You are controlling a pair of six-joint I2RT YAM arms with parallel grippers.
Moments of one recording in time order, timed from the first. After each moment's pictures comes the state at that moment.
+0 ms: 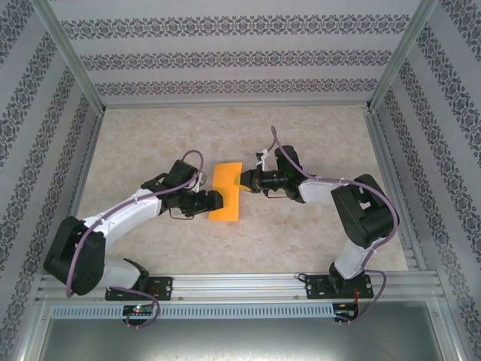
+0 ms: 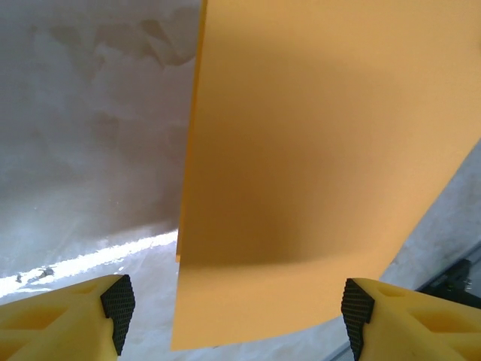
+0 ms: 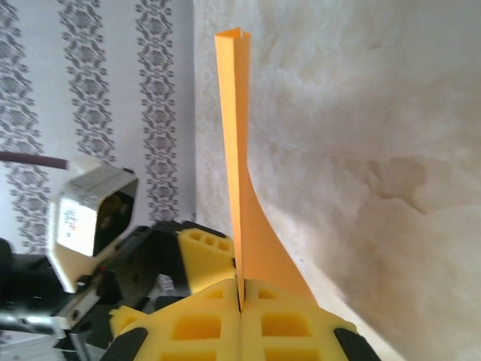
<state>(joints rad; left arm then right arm) -0.47 1.34 0.78 -0.47 0.43 -0.68 0.45 1.74 0.81 0.41 -0.92 1.07</state>
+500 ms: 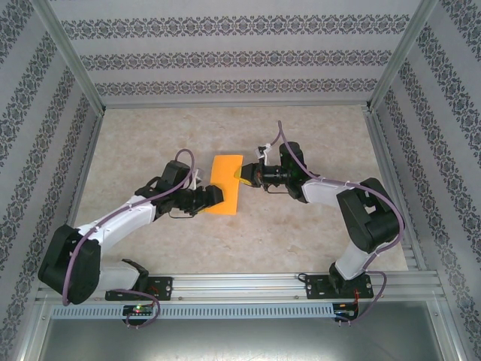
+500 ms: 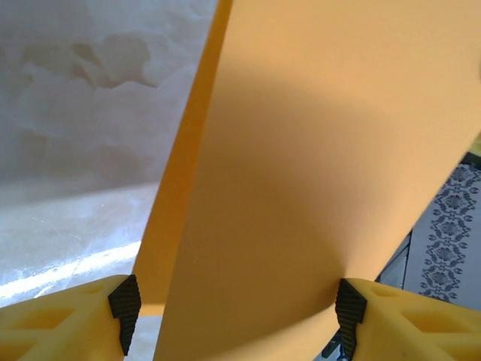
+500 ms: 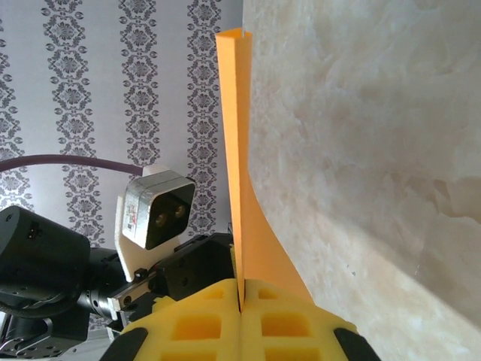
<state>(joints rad) -0.44 1.28 0.71 -0.30 0.54 -0.80 0.44 1.69 0.81 0.49 -0.94 1.16</state>
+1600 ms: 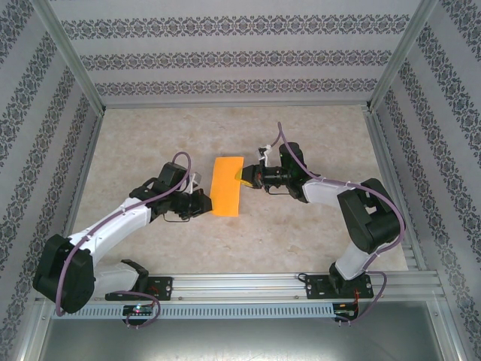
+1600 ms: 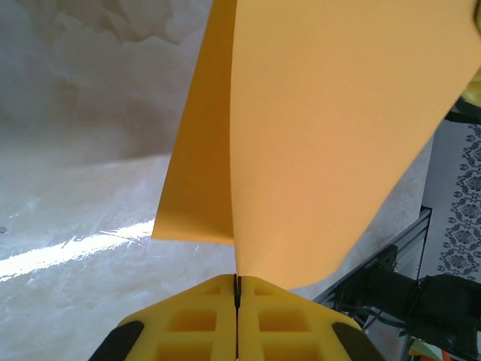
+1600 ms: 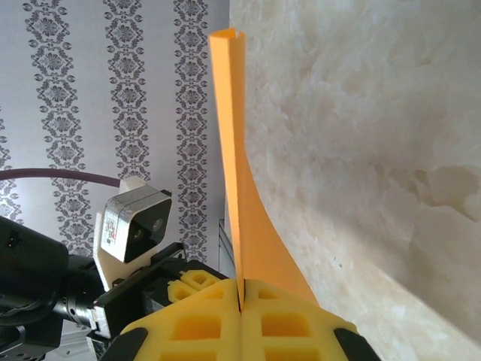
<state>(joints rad) -0.44 1.22 0.74 -0.47 0.53 -0.75 0.43 1.69 0.81 0.43 -0.93 1.12</state>
